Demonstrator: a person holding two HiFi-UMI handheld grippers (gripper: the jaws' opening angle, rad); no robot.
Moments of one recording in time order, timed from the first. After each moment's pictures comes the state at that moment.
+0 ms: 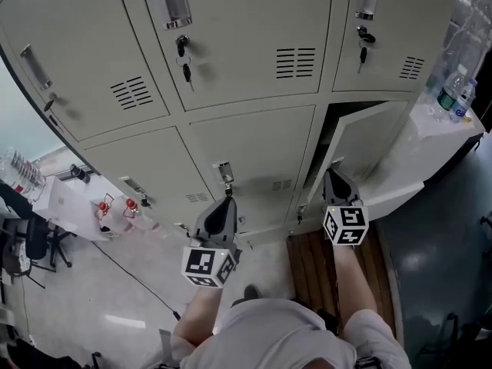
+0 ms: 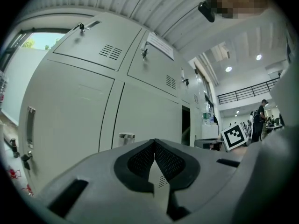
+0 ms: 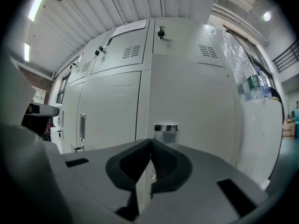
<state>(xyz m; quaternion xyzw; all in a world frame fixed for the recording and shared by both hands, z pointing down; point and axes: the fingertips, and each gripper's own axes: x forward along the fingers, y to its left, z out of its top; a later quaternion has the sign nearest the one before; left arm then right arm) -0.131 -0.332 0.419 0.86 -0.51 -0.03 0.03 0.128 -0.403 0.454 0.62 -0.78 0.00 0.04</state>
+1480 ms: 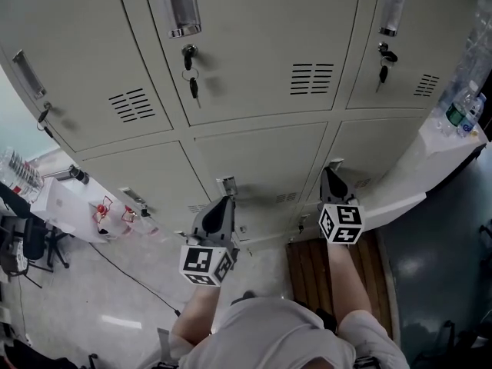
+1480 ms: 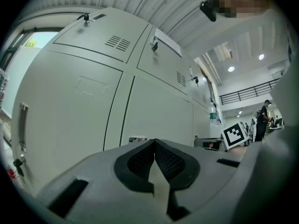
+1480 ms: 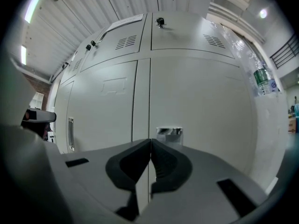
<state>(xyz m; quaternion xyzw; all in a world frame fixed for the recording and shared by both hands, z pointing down) -0.149 -0.377 0.420 0.85 -0.52 -0.04 0.03 0.109 -0.454 0.448 0.63 -0.78 0.01 0.02</state>
